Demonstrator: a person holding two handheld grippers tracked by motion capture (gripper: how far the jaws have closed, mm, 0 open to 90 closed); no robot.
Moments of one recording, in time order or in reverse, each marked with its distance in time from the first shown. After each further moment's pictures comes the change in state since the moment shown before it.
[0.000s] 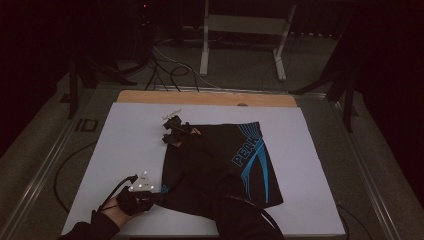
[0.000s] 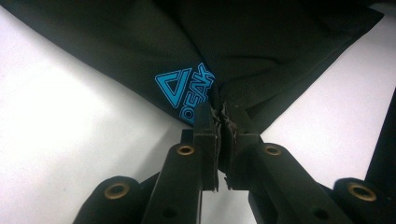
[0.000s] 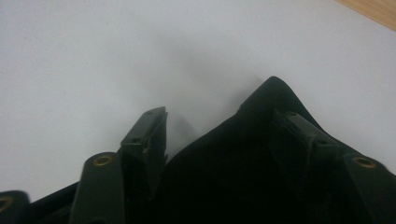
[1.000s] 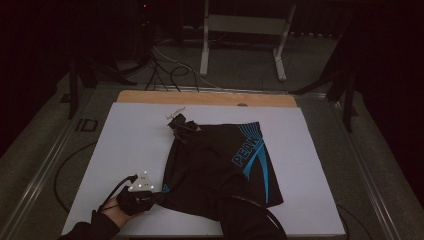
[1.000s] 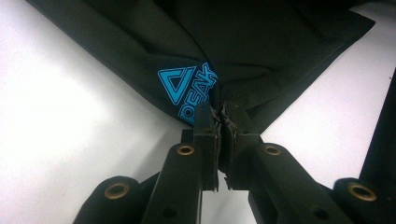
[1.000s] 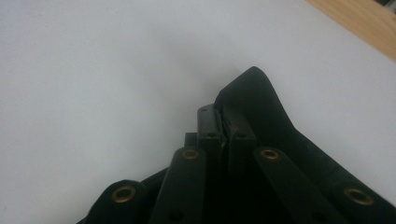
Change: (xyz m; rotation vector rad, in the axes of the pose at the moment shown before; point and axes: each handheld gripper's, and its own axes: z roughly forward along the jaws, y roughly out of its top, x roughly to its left) left arm -0.002 0.002 -0.002 -0.015 -0.003 0.000; right arm -0.016 -0.001 -0.017 0.000 0.027 -0.094
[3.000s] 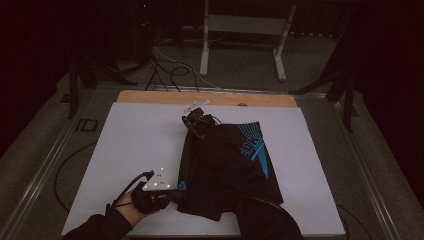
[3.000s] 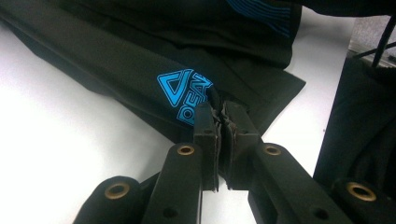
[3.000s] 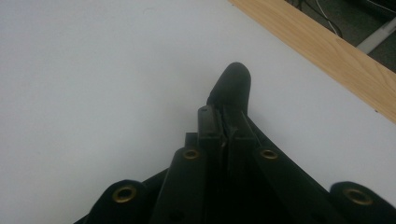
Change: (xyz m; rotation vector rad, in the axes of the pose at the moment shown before) left arm -0.032 0.049 -0.005 -0.058 -0.045 0.095; right arm -0.038 -0.011 -0.058 -0.086 0.042 0.000
